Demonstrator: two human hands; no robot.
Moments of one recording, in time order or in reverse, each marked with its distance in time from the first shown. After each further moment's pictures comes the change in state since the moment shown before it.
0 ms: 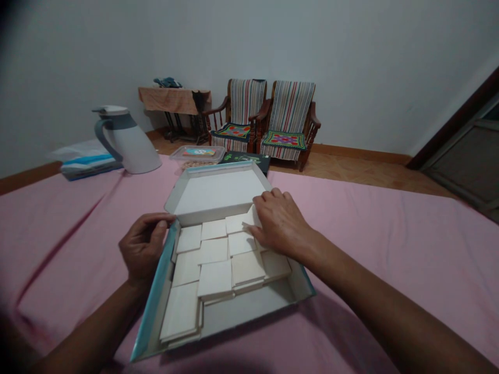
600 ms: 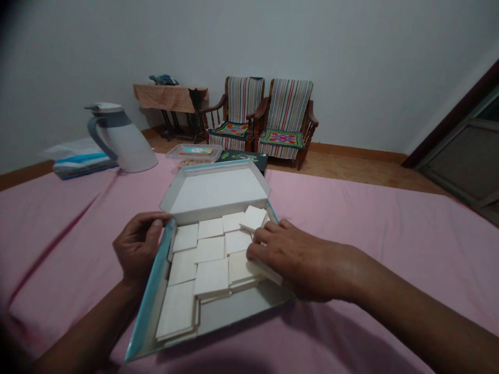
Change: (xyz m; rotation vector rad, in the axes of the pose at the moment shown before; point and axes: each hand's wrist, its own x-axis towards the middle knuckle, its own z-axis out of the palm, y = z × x) left_hand 0.001 -0.001 0.000 0.030 -0.002 0.039; right_hand -0.054 0.014 -0.026 0.235 -0.333 -0.479
